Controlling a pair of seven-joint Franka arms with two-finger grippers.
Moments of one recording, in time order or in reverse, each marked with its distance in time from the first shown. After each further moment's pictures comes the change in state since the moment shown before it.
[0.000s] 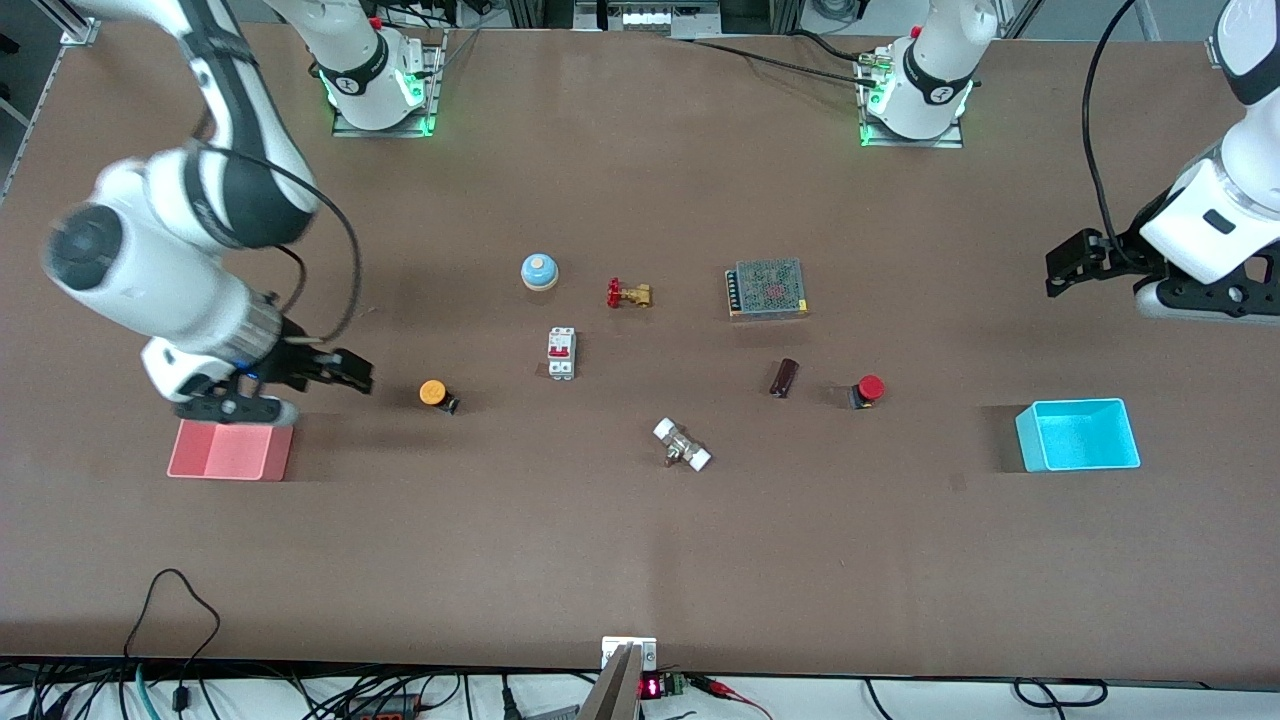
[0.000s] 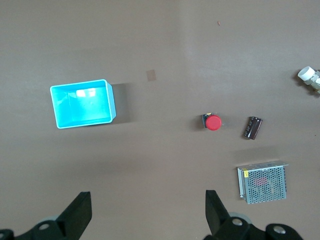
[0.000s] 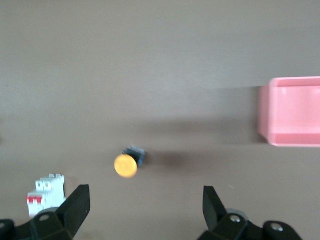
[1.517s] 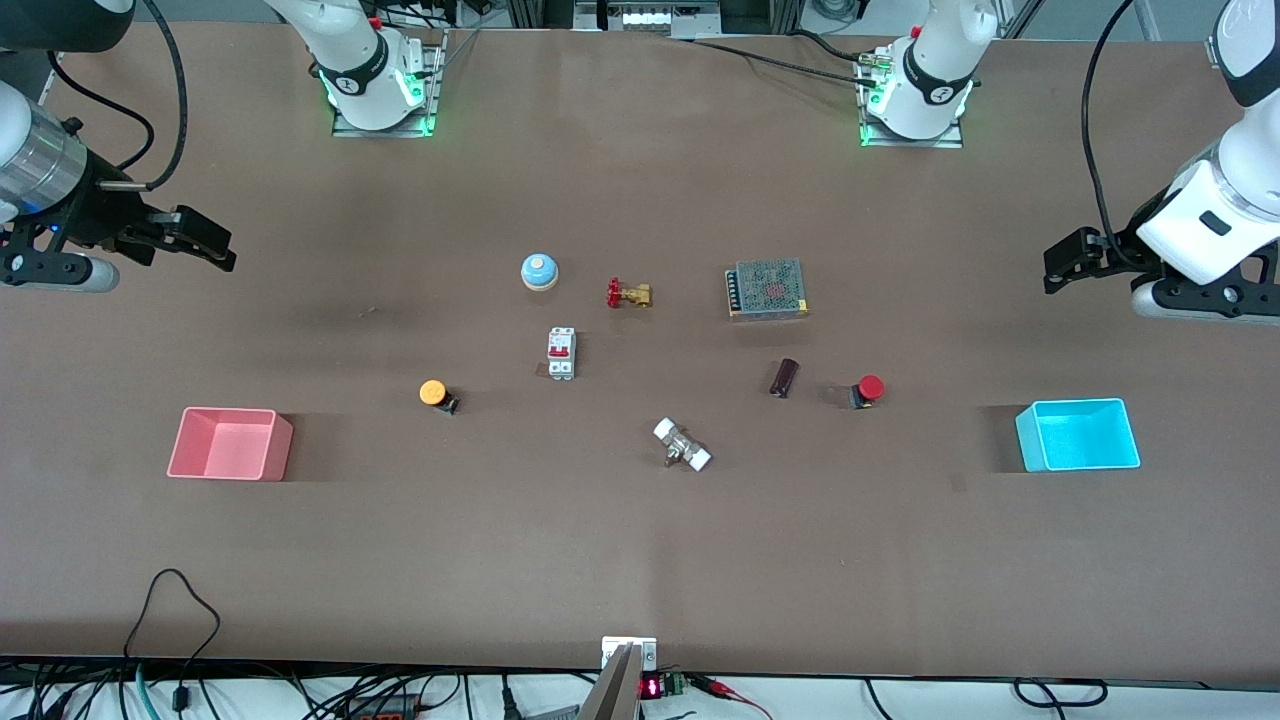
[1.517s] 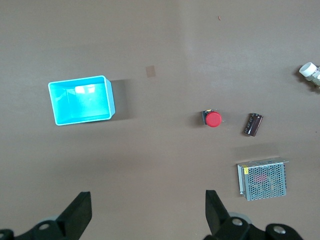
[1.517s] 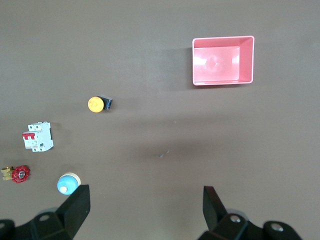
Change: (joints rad) left arm 0.001 0.007 -0.003 0.004 0.000 -0.012 0.000; right arm -0.014 -0.235 -0.070 0.067 -0.033 -0.394 -0.032
